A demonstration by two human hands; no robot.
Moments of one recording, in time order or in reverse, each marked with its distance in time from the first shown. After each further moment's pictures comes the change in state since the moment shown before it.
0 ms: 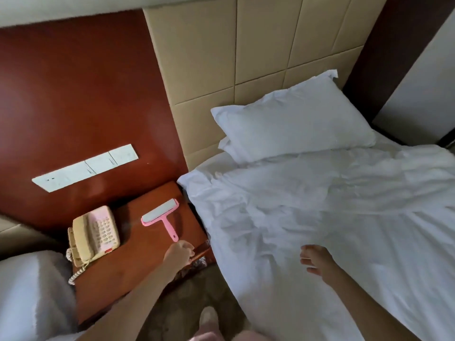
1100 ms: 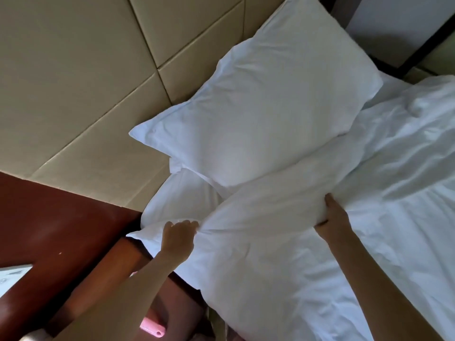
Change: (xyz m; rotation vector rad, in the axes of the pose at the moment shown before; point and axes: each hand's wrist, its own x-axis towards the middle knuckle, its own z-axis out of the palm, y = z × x) left_hand 0.332 0.216 0.045 1.381 -0.081 0.718; right_hand 0.240 -0.203 0.041 1.103 0.348 0.122
